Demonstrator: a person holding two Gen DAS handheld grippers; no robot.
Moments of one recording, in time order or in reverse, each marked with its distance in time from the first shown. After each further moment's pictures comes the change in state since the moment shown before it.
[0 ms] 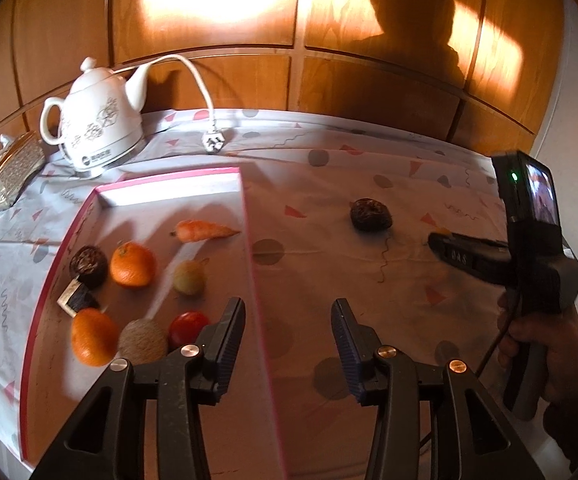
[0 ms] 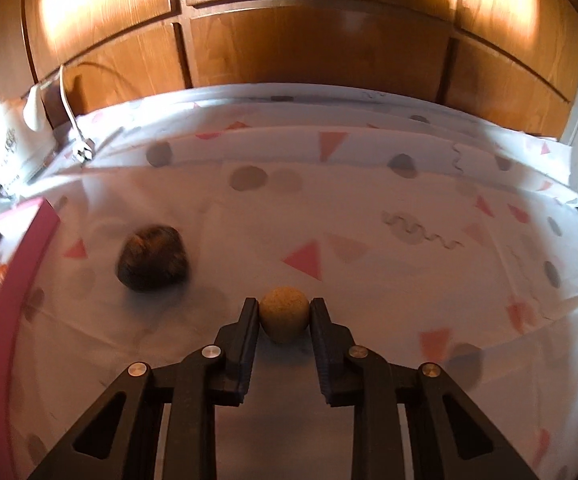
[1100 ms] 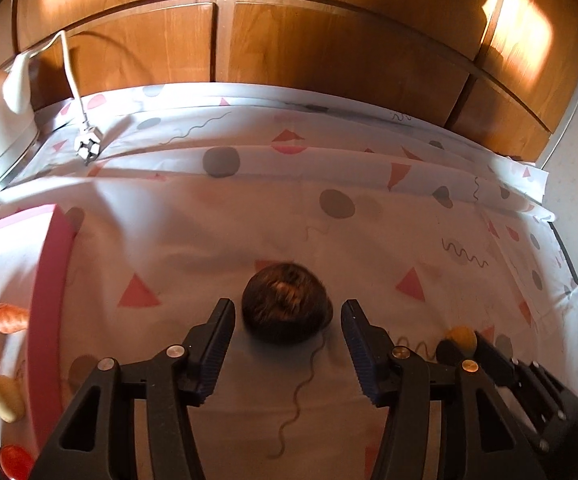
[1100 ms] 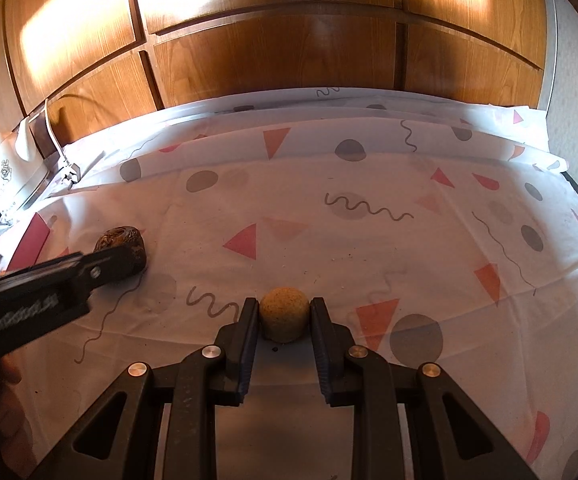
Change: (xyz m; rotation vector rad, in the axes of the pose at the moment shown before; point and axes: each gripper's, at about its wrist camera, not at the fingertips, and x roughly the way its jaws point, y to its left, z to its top) left arm 0.142 -0.084 0.082 -0.027 0.128 -0.077; right arm -0.009 -0.035 -0.017 0.102 -0.055 0.024
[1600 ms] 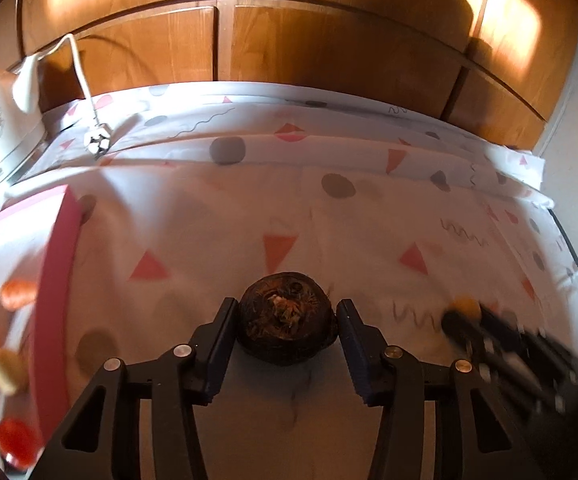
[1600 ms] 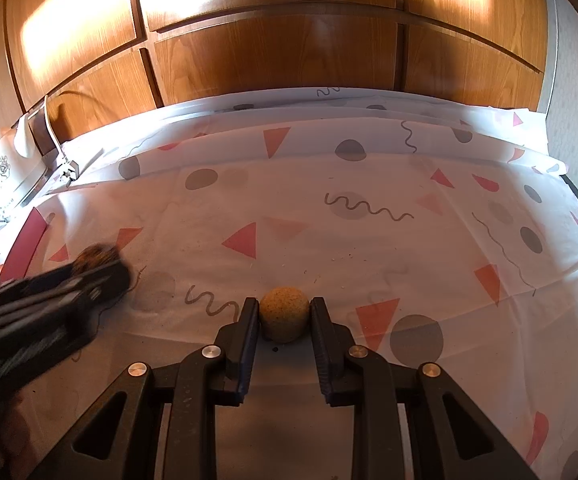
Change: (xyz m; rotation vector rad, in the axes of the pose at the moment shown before) left arm -0.017 0.005 -0.027 0.039 -0.021 0.016; right arm 0.001 0.002 -0.001 -0.008 0.003 -0.009
